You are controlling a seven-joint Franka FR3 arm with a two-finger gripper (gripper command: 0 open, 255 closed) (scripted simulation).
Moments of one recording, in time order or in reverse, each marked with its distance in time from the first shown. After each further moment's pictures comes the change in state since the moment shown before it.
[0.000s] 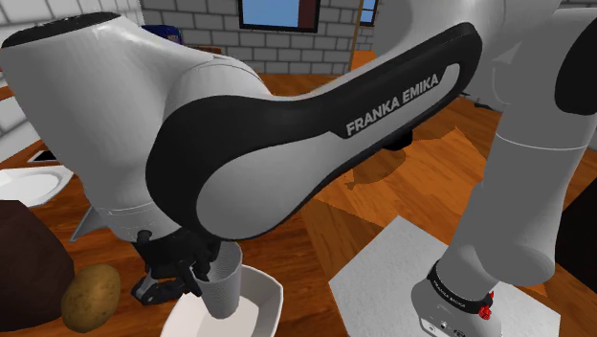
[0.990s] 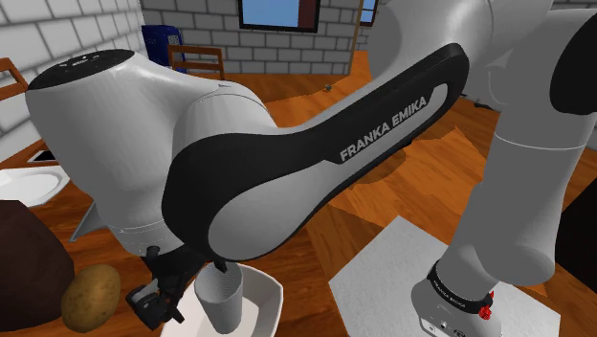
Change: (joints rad) arm -0.001 0.010 -0.004 -0.050 -0.011 0.057 0.009
